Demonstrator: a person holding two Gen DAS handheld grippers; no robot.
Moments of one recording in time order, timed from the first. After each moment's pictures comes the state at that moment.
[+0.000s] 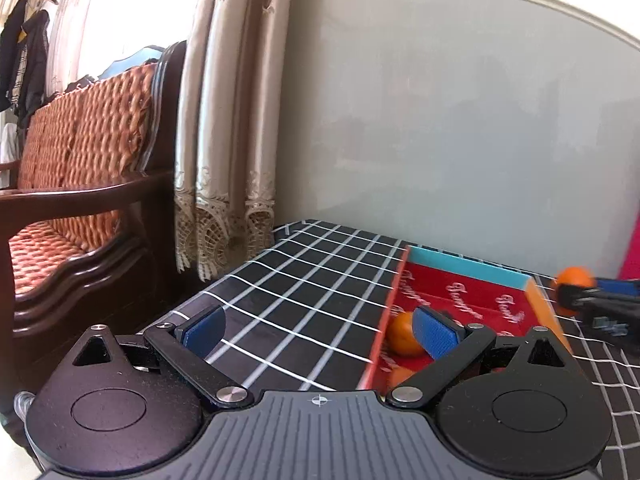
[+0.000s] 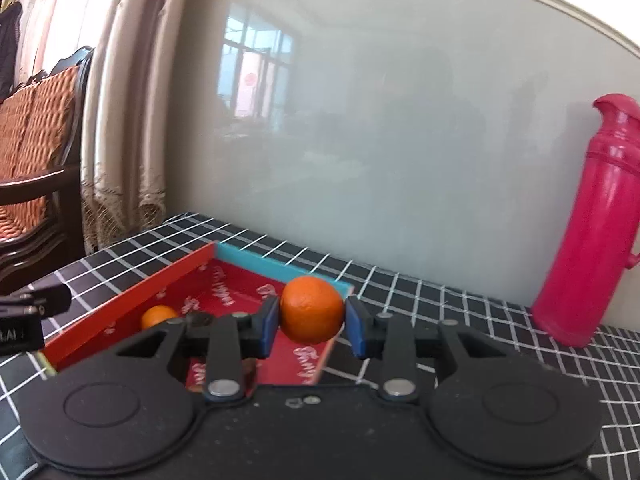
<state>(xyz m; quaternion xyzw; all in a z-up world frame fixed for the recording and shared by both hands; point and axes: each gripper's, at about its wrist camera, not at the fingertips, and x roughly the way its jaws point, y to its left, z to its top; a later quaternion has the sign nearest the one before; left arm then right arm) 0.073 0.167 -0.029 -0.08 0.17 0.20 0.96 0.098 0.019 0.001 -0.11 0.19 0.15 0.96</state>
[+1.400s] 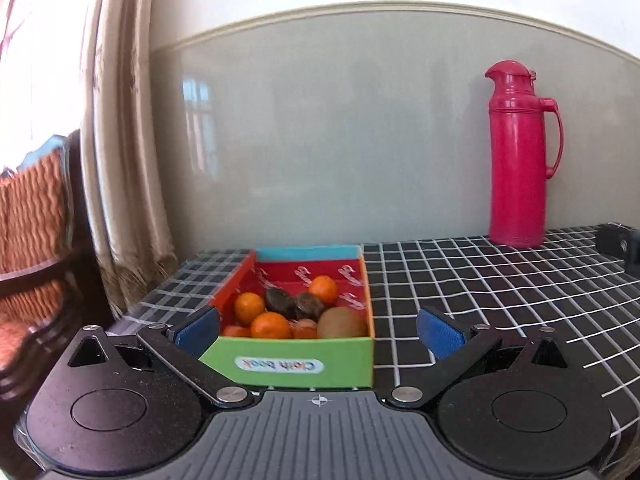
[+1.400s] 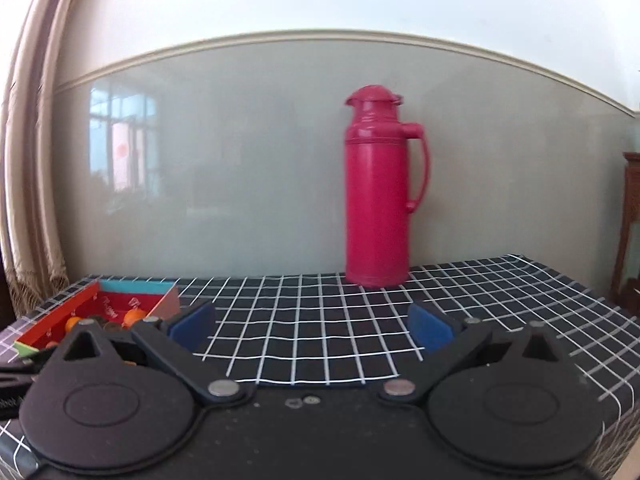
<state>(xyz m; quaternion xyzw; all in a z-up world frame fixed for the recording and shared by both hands) -0.015 0.021 -0.009 0.05 0.14 0.08 0.99 -0.065 -0.158 0.011 0.02 0.11 -0.04 0.99</state>
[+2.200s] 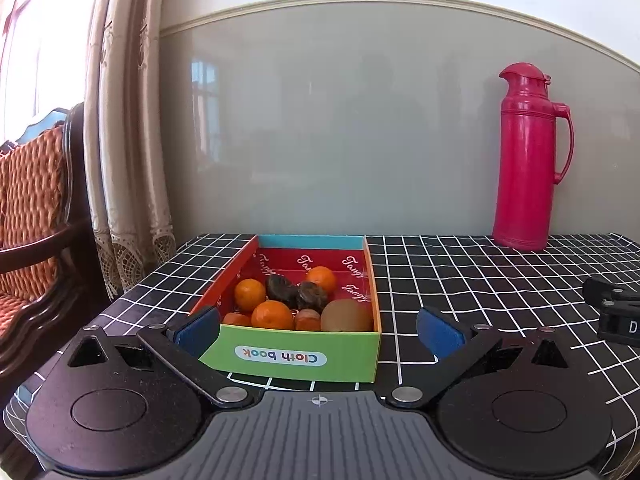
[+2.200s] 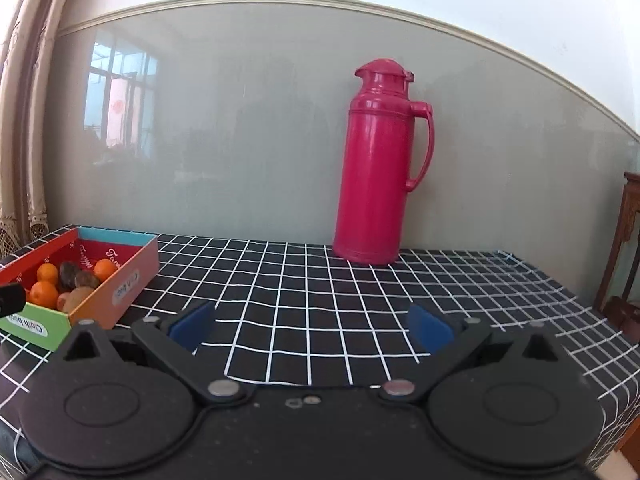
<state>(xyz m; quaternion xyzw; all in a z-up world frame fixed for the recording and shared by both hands) -0.003 0.033 -0.014 0.02 0.16 0.08 0.98 -0.047 -0.145 -0.005 -0.05 0.14 -0.05 0.99</state>
